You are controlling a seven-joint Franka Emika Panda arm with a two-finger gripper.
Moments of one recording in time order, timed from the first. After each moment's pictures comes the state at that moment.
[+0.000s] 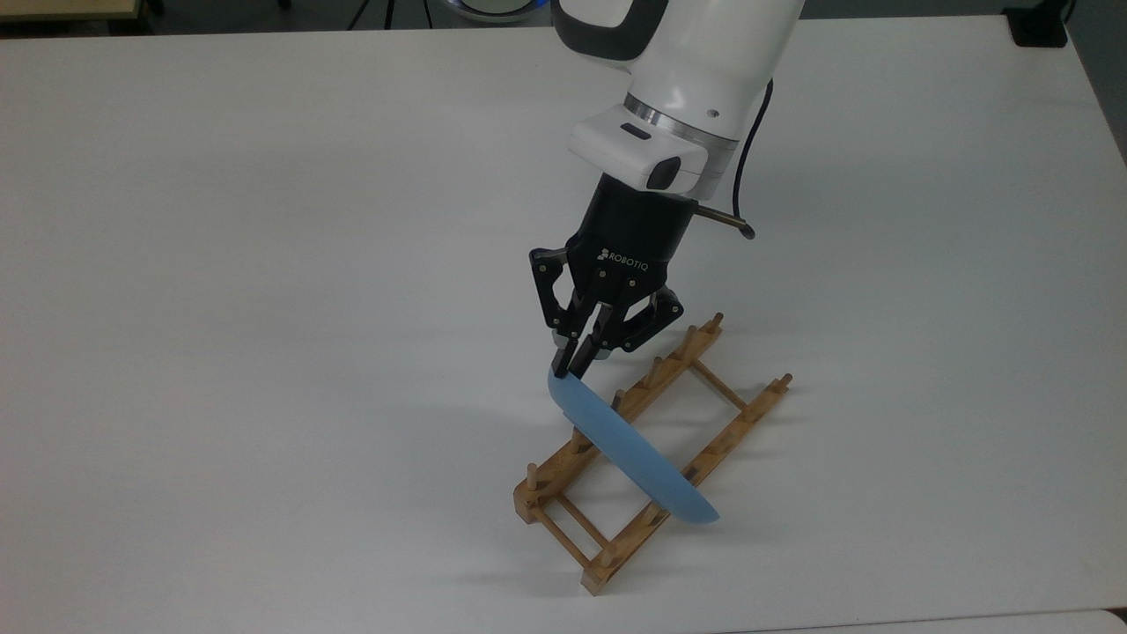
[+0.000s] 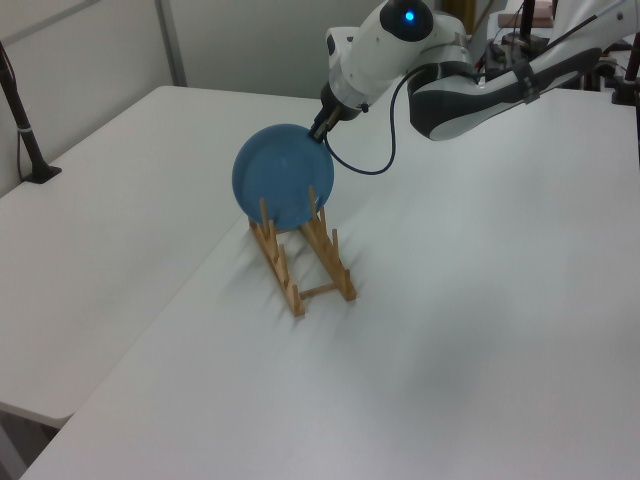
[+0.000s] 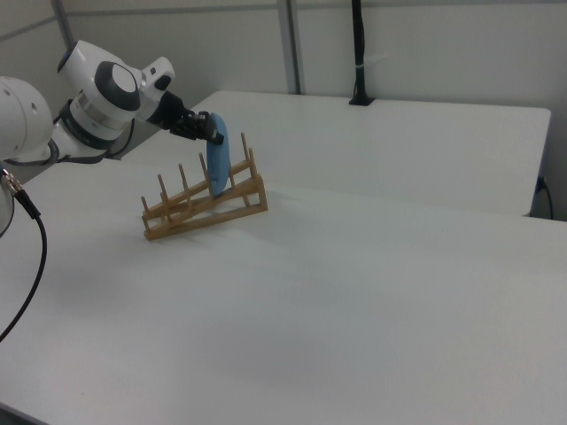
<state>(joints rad) 0.25 0.49 0.01 -1.40 -0.79 2.35 0.68</state>
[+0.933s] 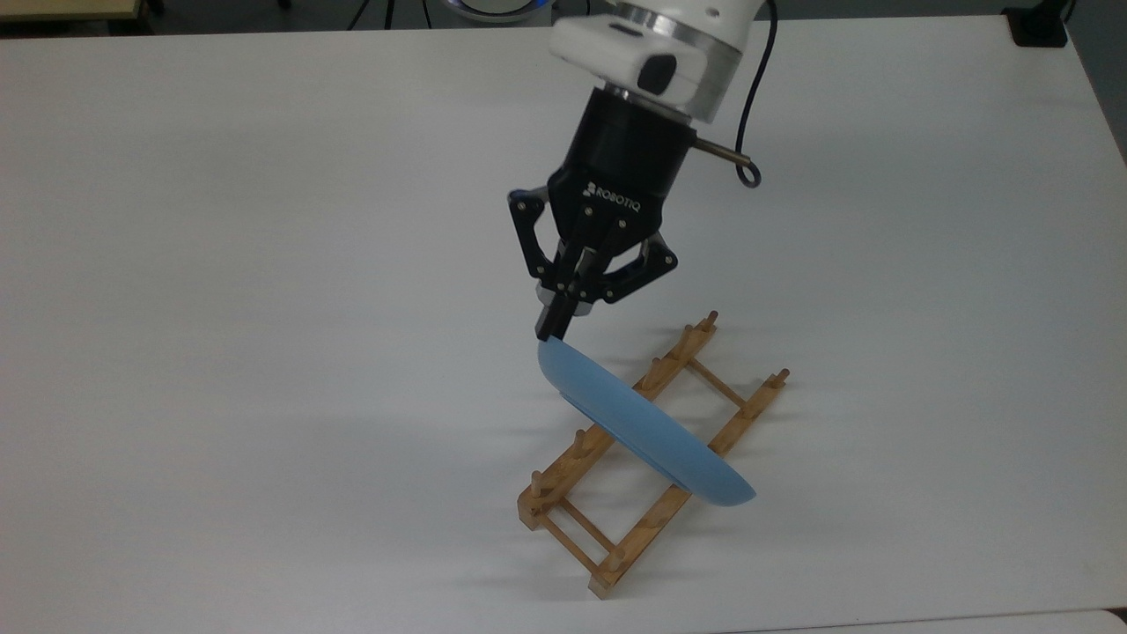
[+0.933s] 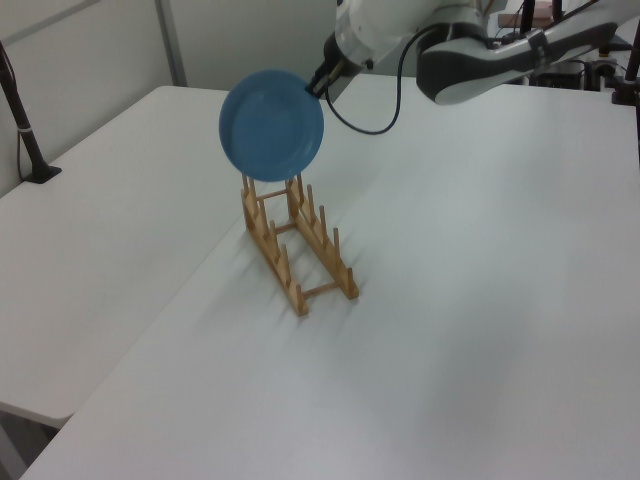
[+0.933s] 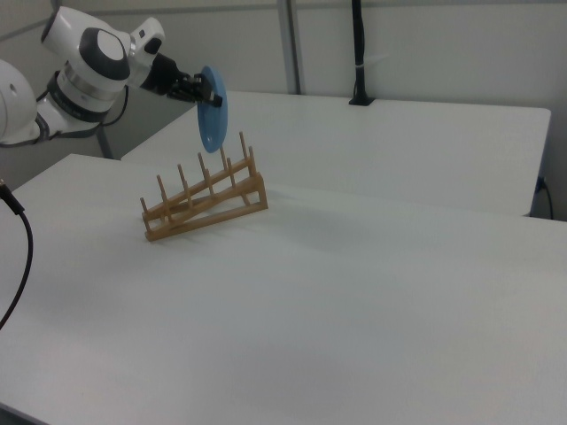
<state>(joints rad) 0.24 0.41 0.00 -1.37 -0.81 2.35 0.68</state>
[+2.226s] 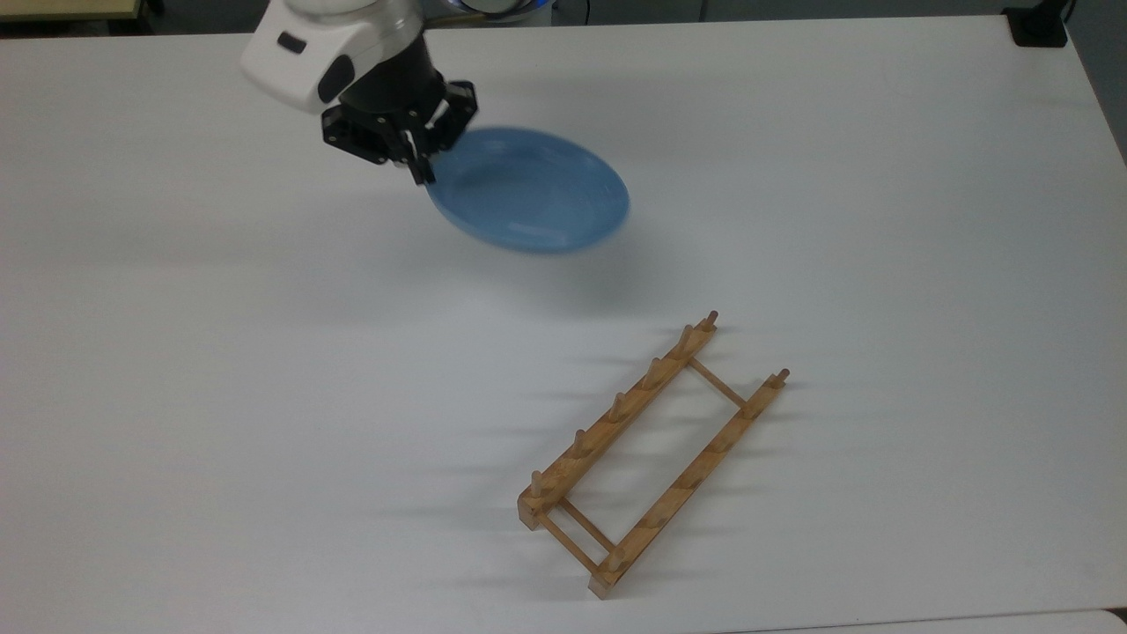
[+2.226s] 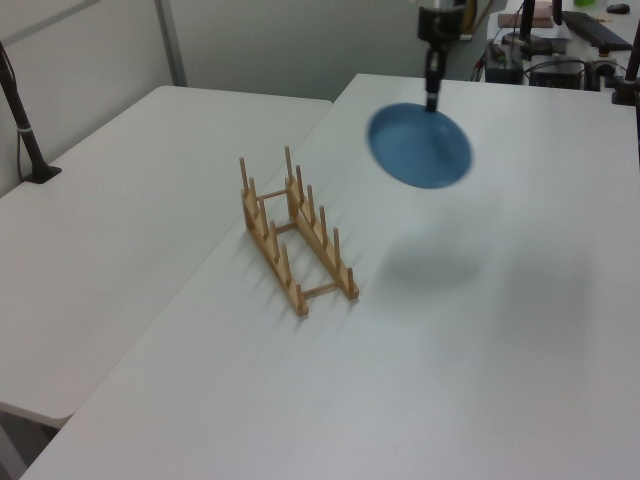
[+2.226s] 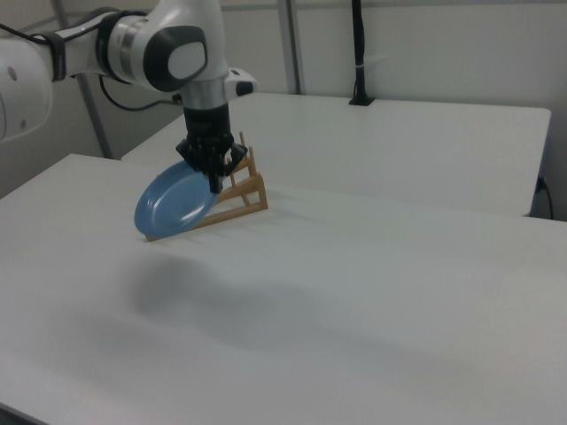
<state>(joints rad) -0.06 0.24 0.00 -1.48 0.09 1.72 -0.33</state>
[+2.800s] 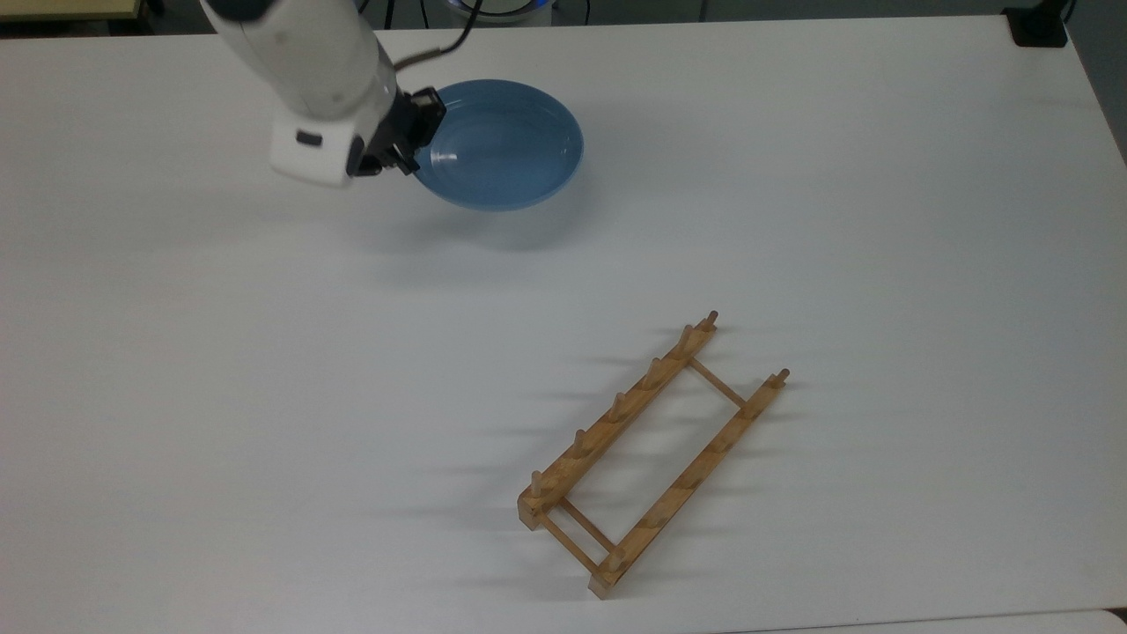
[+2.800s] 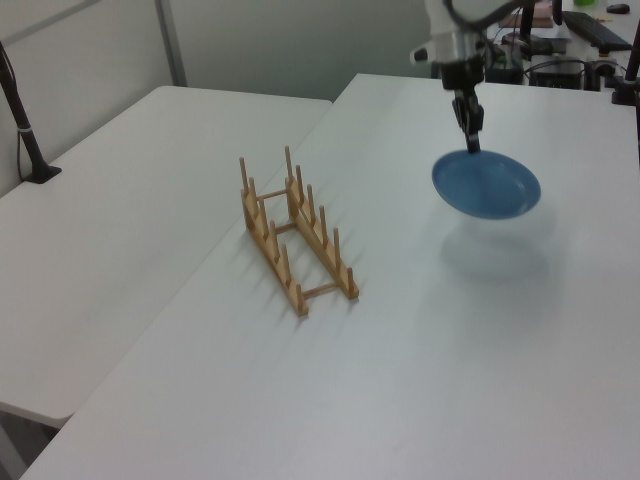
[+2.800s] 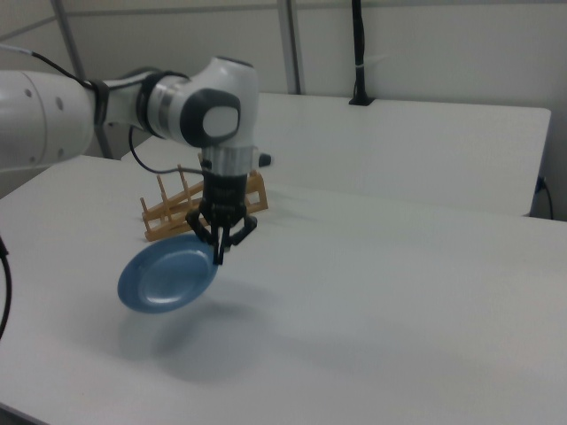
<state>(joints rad) -0.11 0.30 0.00 -1.62 0.05 1.62 -0.66</state>
